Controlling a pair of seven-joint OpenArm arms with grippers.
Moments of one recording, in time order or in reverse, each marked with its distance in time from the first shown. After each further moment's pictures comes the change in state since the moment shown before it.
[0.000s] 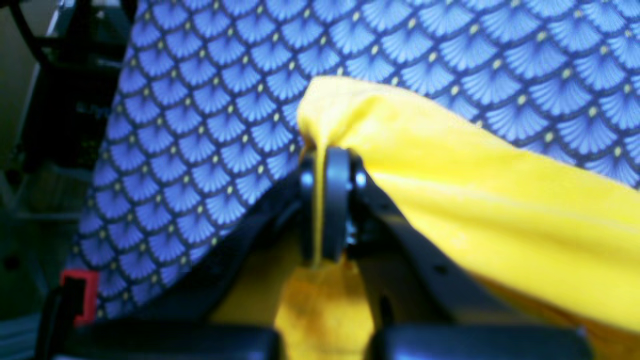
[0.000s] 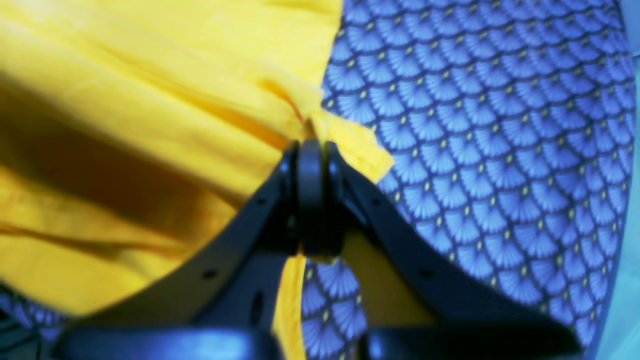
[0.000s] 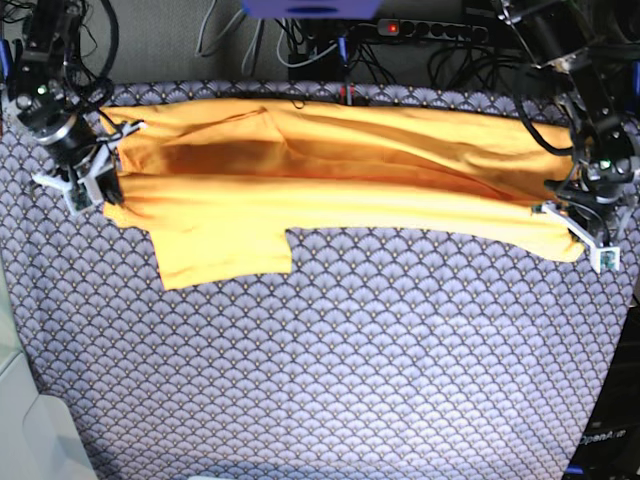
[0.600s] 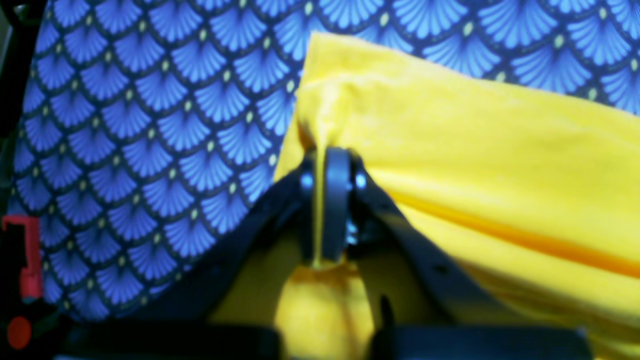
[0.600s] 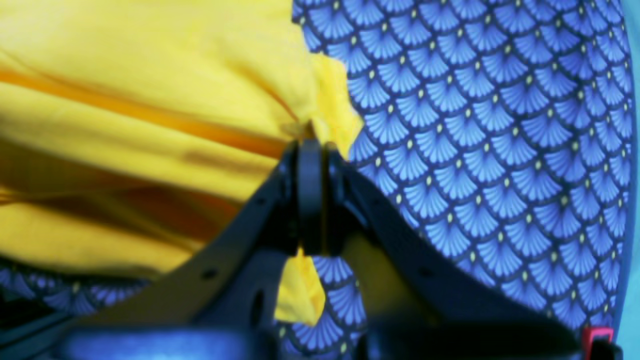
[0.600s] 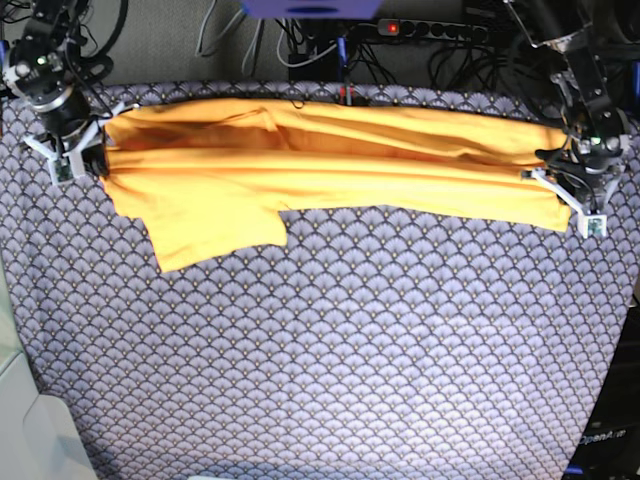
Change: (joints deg) left arm 4.0 0.0 0.1 -5.1 -0.3 -0.5 -1.4; right arm -3.3 -6.9 8.8 0.5 0.0 0.2 -0.1
